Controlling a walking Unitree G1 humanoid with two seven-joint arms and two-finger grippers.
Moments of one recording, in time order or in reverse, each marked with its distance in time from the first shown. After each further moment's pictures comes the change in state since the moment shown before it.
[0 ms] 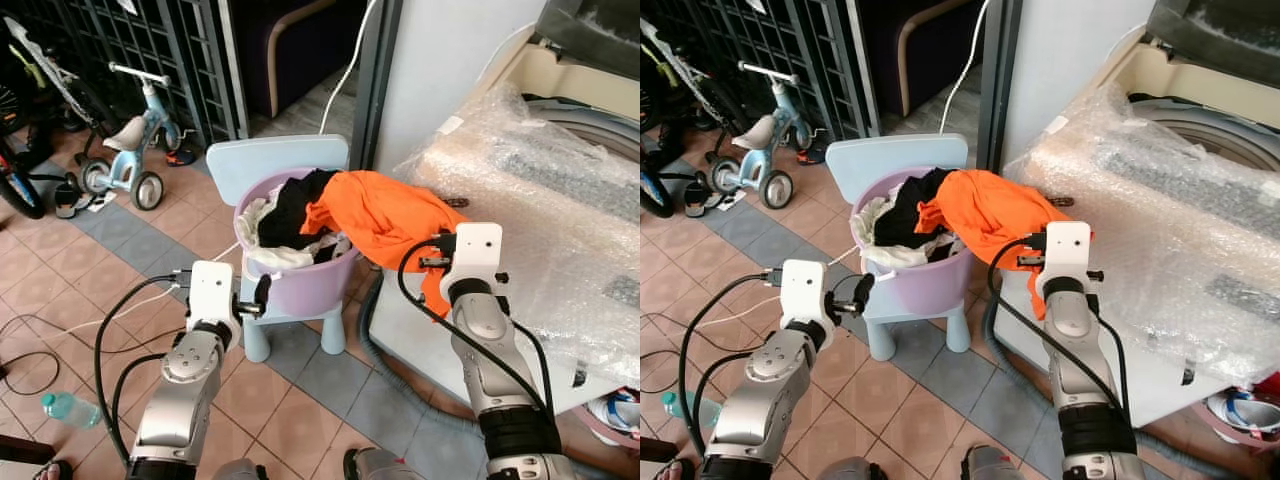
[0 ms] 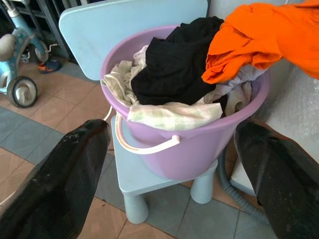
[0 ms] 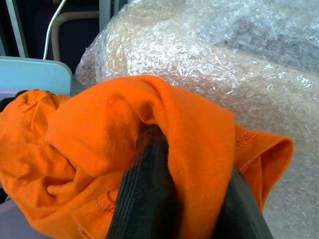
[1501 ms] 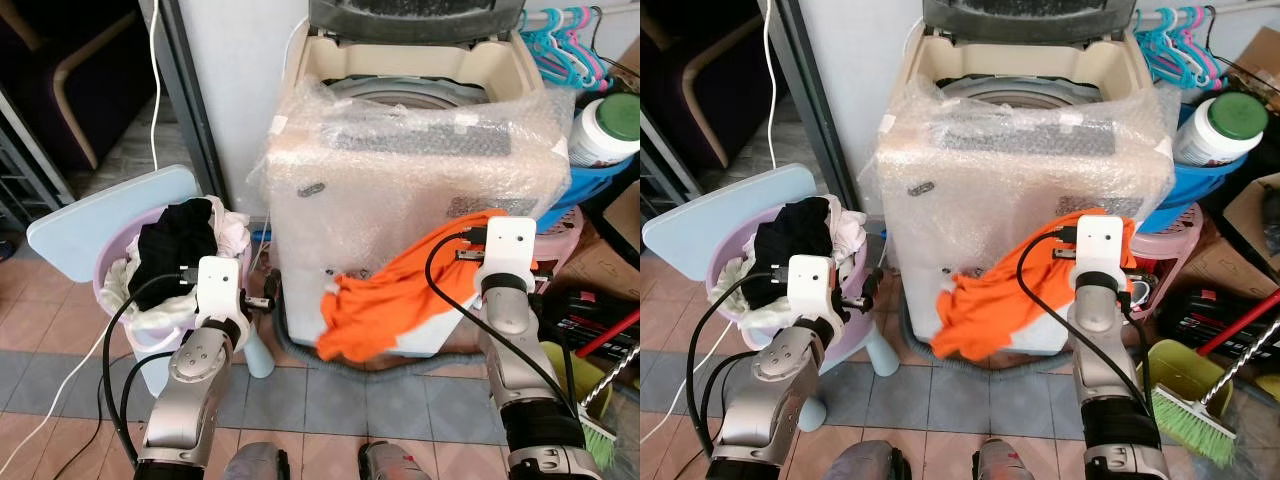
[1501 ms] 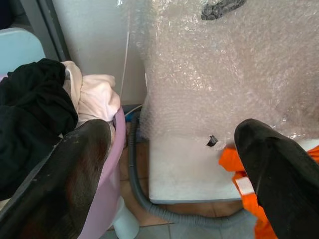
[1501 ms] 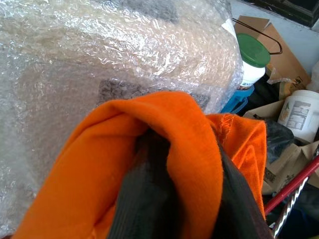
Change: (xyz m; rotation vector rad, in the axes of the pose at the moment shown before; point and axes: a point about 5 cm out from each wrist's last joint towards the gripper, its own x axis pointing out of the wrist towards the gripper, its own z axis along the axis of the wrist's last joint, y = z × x) left arm -0.002 -0.001 0.001 -0.070 -0.002 0.001; right arm -0.006 -0.019 -0.019 -0.104 0.044 -0.120
